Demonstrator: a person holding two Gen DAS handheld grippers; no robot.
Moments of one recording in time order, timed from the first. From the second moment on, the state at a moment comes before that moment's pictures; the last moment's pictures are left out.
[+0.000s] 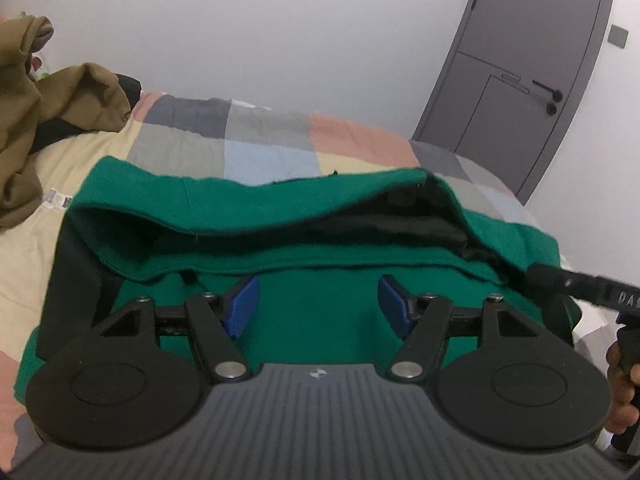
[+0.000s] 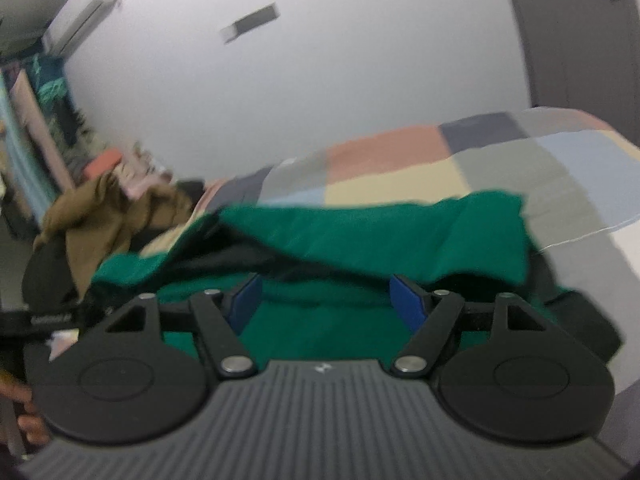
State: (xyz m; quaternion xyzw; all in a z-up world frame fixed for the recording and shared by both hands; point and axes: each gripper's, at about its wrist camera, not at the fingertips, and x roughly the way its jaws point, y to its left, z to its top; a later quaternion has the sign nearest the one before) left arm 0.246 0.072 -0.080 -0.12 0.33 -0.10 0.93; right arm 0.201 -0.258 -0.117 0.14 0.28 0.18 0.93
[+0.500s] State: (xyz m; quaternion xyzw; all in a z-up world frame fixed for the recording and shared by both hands) left arm 0.270 0.057 -0.121 -0.11 0.38 -0.10 0.91; right arm 0.211 -0.213 -0.152 0.09 0.34 0.20 0.92
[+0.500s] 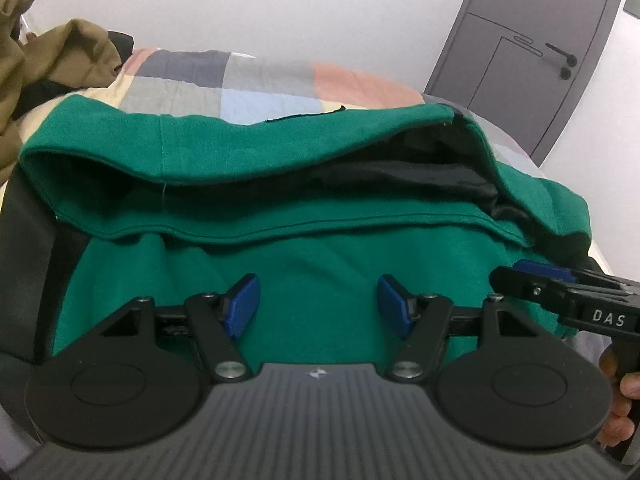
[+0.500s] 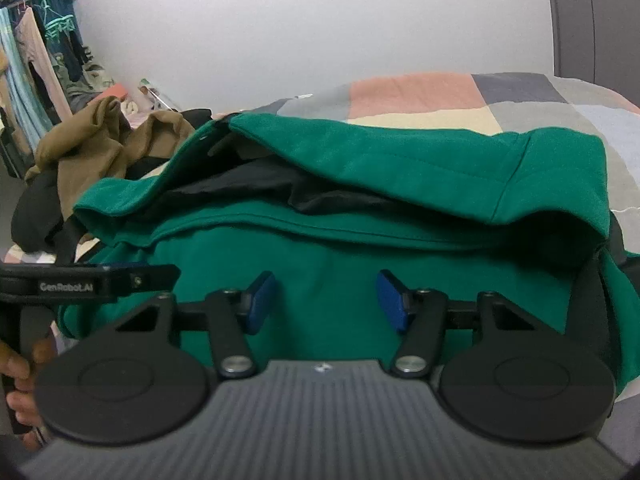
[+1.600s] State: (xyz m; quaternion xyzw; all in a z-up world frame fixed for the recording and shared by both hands) left arm 0.267 0.120 -0.100 -0.19 0.33 -0.08 0.92; right arm 0.336 -0.131 -0.113 0.04 0.33 0.18 0.93
